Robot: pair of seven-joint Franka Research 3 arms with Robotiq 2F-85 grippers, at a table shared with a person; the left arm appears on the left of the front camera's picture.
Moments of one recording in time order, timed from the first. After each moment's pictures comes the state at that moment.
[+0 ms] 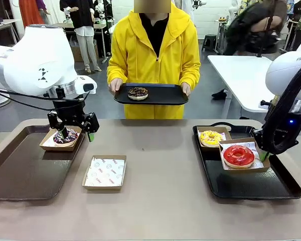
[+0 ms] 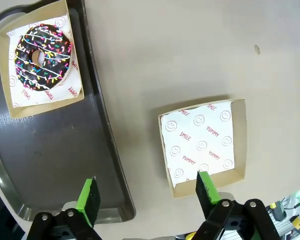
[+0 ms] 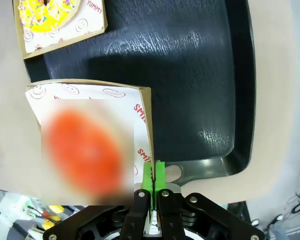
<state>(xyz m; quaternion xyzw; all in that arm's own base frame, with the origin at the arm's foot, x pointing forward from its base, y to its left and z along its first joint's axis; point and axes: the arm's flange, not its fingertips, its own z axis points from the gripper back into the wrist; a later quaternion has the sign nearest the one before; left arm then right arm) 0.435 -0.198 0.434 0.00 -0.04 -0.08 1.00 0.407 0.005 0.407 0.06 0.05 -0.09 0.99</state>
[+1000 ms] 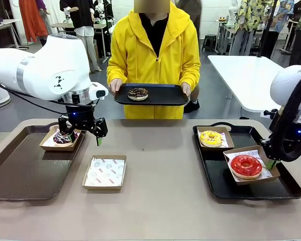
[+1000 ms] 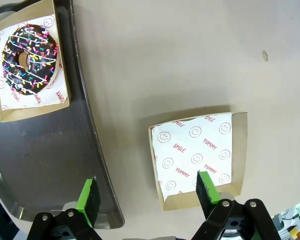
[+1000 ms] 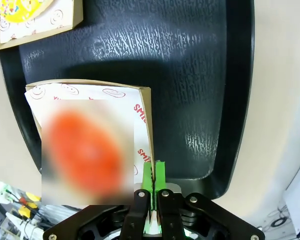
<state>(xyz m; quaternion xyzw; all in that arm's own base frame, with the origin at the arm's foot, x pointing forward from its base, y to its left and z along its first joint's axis) 0.446 -0.225 0.411 0.02 -0.03 -0.06 1.00 0.412 -0.028 0.372 0.06 0.06 -0.02 1.00</state>
